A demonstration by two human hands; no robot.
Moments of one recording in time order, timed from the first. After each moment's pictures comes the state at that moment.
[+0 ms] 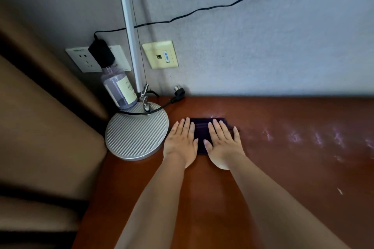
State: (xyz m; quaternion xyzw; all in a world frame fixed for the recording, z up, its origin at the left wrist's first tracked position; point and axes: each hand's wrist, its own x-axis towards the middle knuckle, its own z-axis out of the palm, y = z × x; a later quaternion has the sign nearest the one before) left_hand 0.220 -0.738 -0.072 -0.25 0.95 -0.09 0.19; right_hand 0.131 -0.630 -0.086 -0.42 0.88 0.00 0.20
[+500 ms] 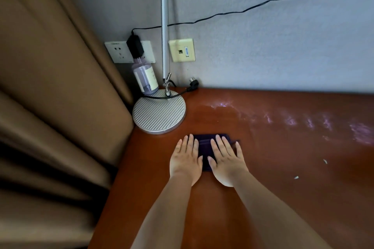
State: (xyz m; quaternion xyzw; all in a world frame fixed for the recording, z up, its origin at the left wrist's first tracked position) left_hand 0.332 -0.668 -0.068 -0.27 0.94 -0.08 0.19; right_hand 0.237 -0.568 -0.079 -0.45 0.87 0.03 0.20
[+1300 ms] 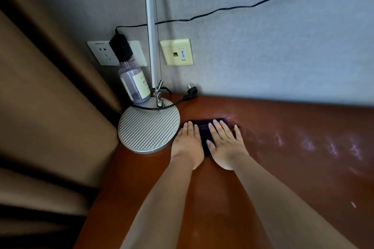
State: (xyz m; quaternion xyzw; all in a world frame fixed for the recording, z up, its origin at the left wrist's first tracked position) left_hand 0.229 -0.731 -0.067 -0.32 0.93 0.01 0.18; right_hand 0.133 -0.641 -0.089 -0.49 0.86 0.00 0.17
